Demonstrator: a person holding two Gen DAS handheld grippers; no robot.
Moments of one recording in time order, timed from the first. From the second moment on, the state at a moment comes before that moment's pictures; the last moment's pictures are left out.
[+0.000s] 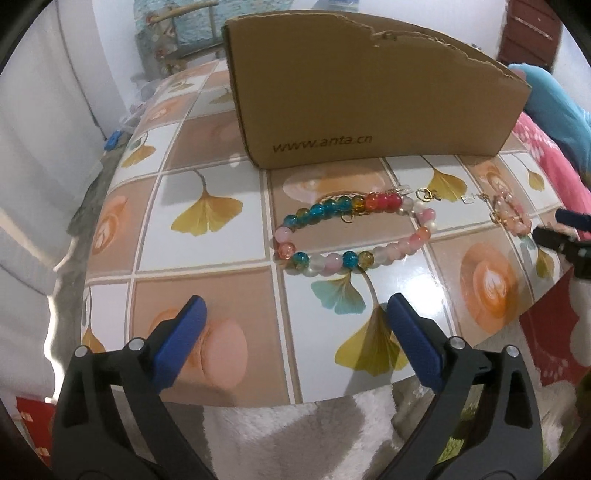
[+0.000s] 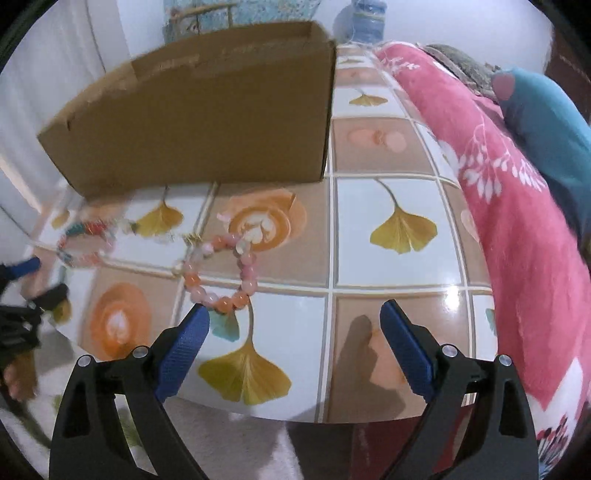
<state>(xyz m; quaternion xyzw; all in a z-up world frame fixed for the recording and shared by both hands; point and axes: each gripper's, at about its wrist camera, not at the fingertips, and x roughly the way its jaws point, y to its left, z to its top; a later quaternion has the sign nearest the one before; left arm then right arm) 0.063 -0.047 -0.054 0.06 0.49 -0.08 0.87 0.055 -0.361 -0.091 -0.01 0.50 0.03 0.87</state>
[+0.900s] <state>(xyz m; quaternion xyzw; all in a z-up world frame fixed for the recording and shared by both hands) 0.063 -0.028 -0.041 0.01 0.46 -0.09 0.88 0.030 -0.358 -0.045 0.04 0.40 0.09 0.91</state>
